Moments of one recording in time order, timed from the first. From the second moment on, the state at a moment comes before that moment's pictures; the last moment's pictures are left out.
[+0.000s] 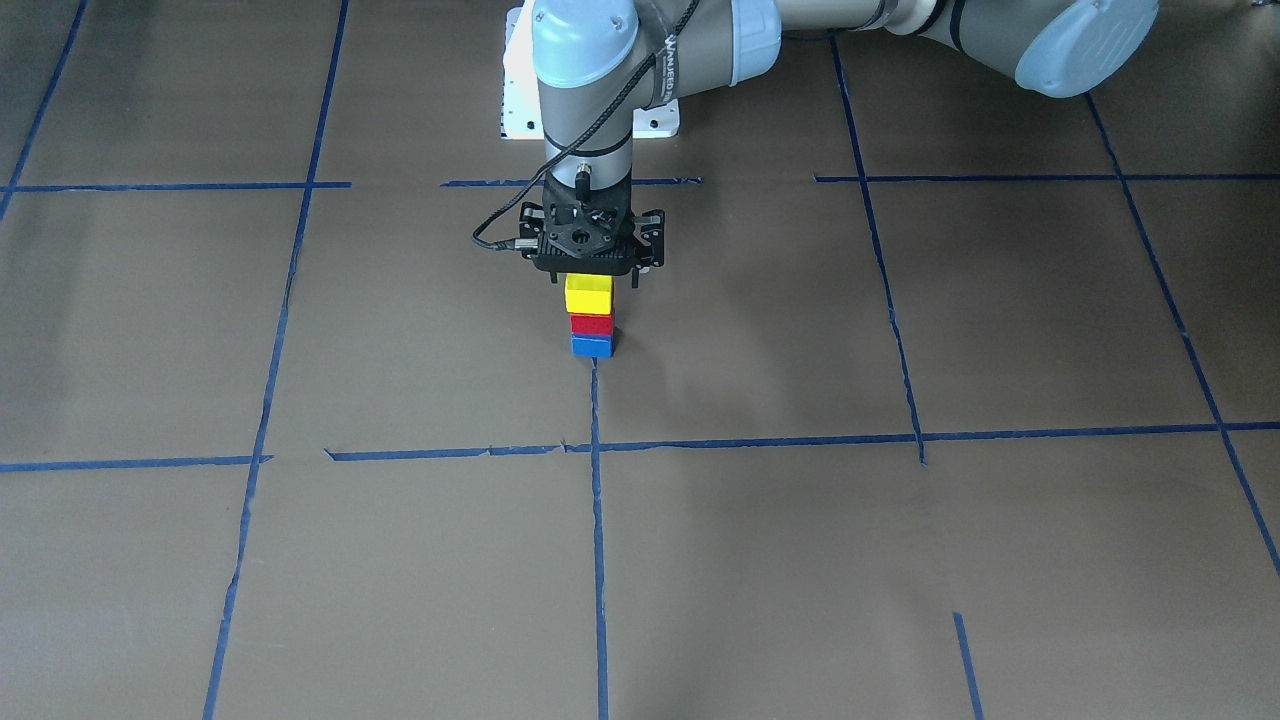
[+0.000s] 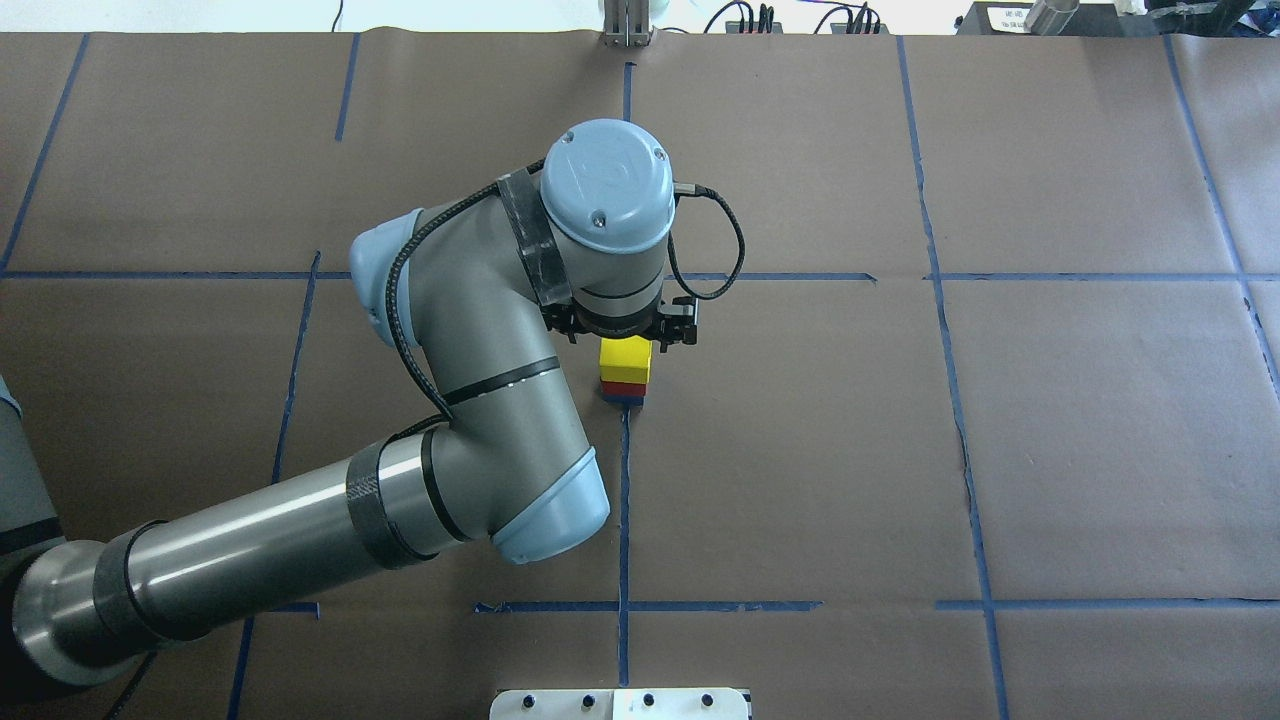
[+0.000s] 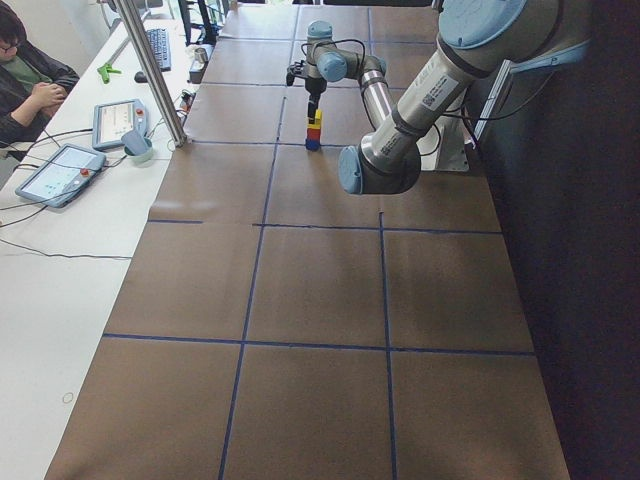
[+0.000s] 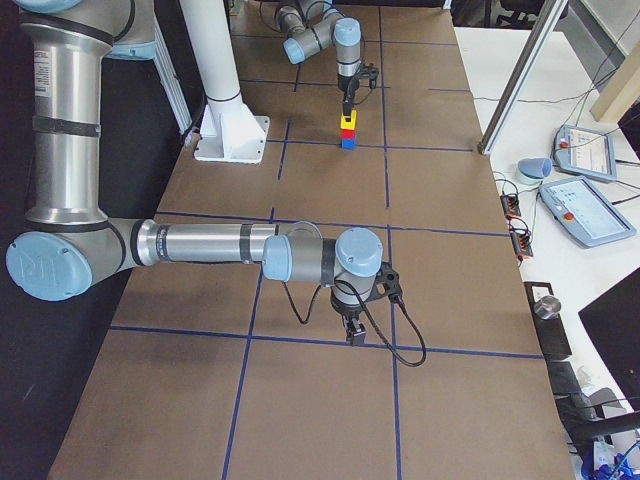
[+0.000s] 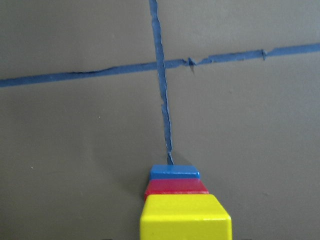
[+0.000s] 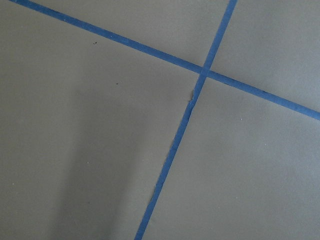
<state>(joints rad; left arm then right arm) -0.55 -2.52 -1.58 -1.39 -1.86 -1.10 1.55 -1.66 1.71 -1.63 2.35 -0.36</state>
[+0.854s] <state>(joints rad) -0.88 -2.06 -1.89 -1.39 -2.09 -0.60 1.55 -1.67 1.70 -1.63 2.34 -0.32</state>
